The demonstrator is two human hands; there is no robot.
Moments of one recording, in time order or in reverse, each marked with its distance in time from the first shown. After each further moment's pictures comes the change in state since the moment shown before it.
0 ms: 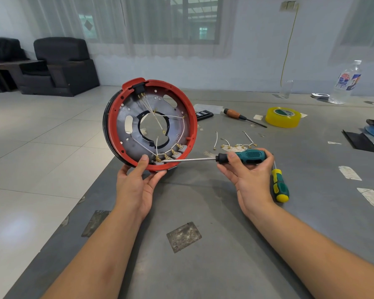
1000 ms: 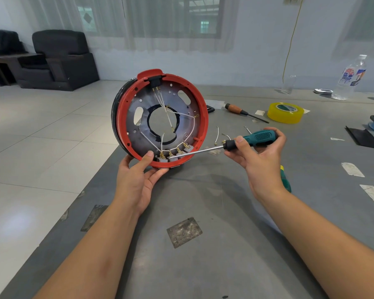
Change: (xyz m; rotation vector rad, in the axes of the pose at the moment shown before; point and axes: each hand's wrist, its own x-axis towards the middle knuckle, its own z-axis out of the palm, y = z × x) left_hand -0.001 0.003 0.000 0.131 -0.068 -0.012; right_hand 0.016 -0.019 0.000 -0.183 -0.067 -0.150
